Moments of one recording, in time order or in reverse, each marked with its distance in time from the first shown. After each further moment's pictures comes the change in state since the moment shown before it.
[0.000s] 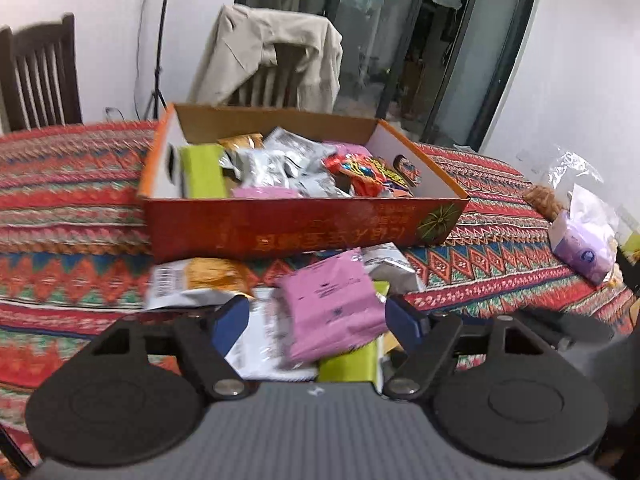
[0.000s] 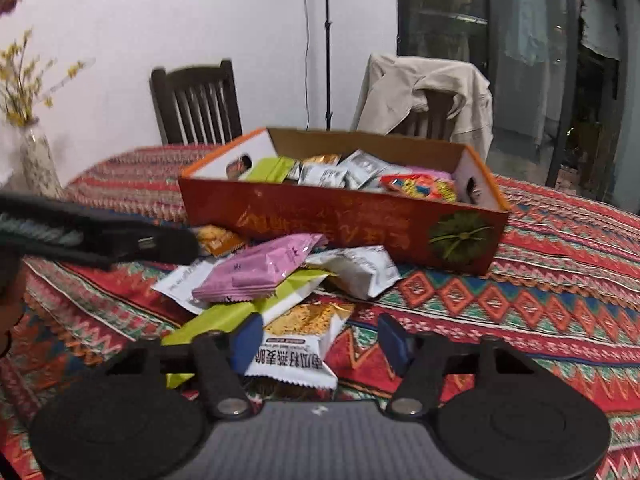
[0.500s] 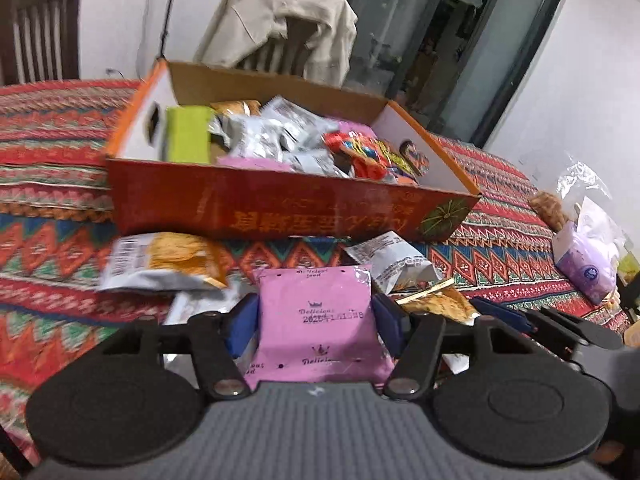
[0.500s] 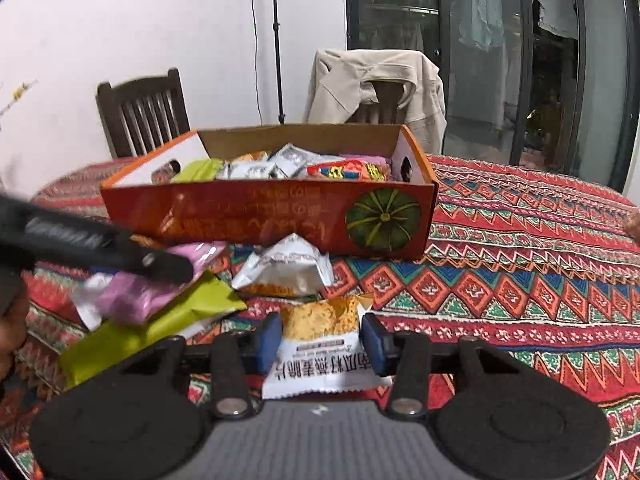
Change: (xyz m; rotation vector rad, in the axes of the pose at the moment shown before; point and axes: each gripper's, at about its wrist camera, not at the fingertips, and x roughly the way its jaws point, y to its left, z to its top) left arm 0.020 0.001 -0.005 -0.094 0.035 -0.001; right arm 0.002 -0.049 -0.011 0.100 -0.041 -0.090
